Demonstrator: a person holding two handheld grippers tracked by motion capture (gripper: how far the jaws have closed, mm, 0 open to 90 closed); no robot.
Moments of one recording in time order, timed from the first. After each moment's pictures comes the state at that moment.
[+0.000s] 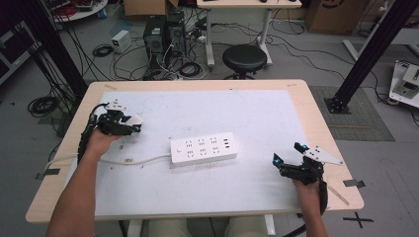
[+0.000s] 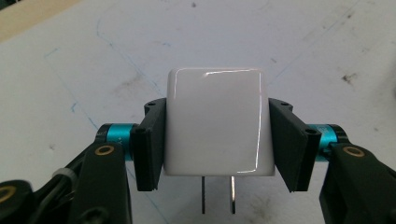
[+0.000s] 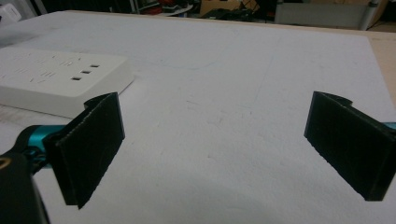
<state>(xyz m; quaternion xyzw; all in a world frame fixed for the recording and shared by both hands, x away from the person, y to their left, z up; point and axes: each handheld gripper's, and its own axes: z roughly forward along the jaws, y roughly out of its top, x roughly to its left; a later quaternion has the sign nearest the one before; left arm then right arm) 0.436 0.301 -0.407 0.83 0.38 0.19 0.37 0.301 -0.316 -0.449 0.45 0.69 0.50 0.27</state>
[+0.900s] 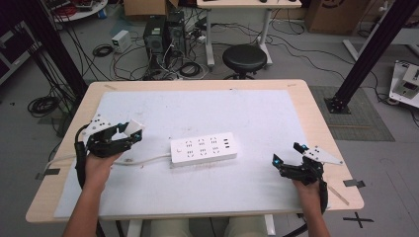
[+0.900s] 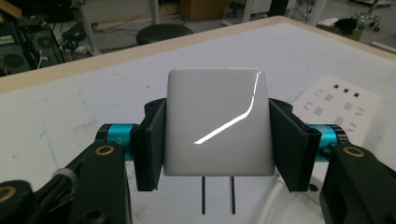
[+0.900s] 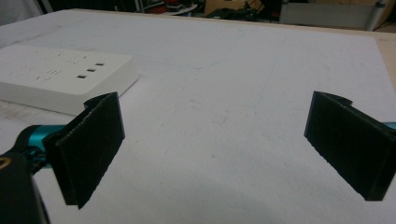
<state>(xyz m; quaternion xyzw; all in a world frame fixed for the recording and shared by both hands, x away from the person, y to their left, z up) 0.331 0.268 -0.380 0.72 0.39 0.24 0.53 0.301 -0.316 -0.449 0.44 0.70 0.50 0.26</state>
